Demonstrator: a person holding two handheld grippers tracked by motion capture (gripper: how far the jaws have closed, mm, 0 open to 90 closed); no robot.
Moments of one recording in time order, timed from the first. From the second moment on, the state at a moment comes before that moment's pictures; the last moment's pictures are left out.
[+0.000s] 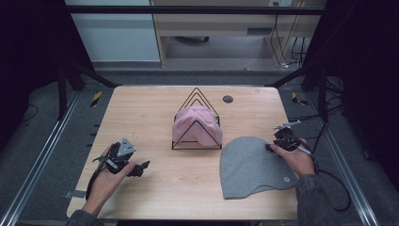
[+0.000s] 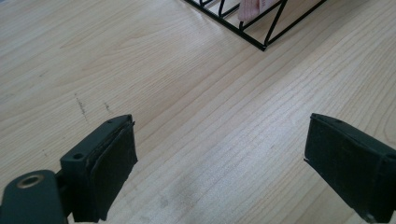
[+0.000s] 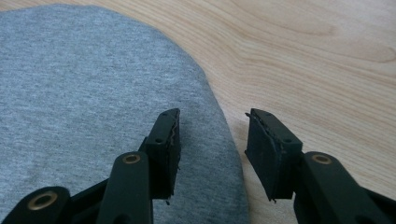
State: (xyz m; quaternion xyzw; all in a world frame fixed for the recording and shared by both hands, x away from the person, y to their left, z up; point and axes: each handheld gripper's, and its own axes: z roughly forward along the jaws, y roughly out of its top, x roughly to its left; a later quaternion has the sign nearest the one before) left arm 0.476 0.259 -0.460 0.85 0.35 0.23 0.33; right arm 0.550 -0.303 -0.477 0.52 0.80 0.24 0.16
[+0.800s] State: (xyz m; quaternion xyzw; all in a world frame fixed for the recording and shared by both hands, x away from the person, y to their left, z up) left arm 0.477 0.261 -0.461 0.84 0.35 0.23 0.33; right arm 0.532 -0.301 -0.462 0.49 0.82 0.27 0.13
